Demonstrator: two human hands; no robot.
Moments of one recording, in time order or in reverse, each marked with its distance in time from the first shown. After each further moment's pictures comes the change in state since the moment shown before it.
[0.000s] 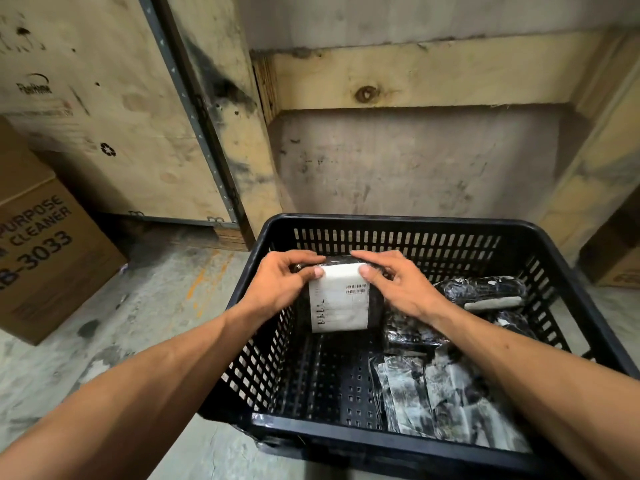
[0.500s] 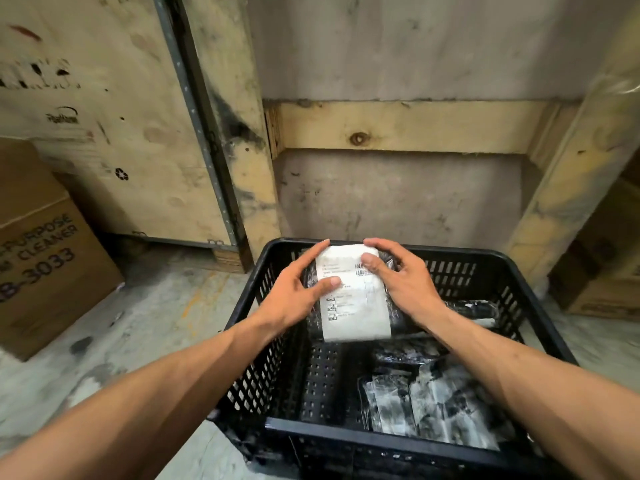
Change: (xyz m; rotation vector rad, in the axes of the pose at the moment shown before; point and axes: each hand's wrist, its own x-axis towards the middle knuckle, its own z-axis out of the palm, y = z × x) left_hand -0.025 0.045 0.016 -0.287 -0.129 0.077; right_hand -0.013 -0.053 -0.020 0.353 0.270 -0.158
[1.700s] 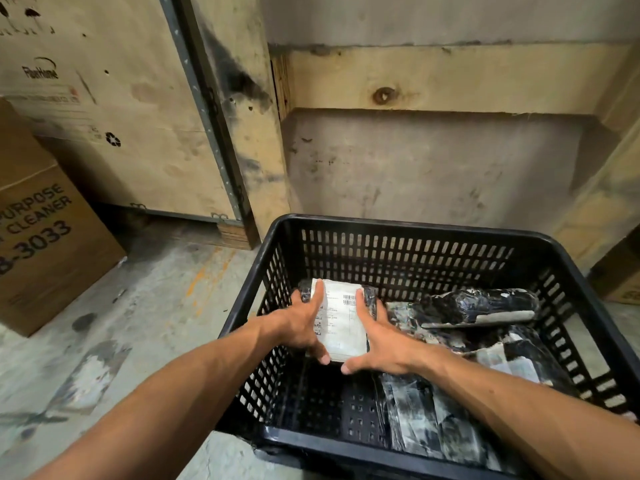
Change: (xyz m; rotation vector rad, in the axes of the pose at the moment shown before) left_hand 0.009 -0.076 -0.023 0.919 -0.450 -0.649; right_hand -0.037 0.112 0.036 -0.766 -0.694 0.537
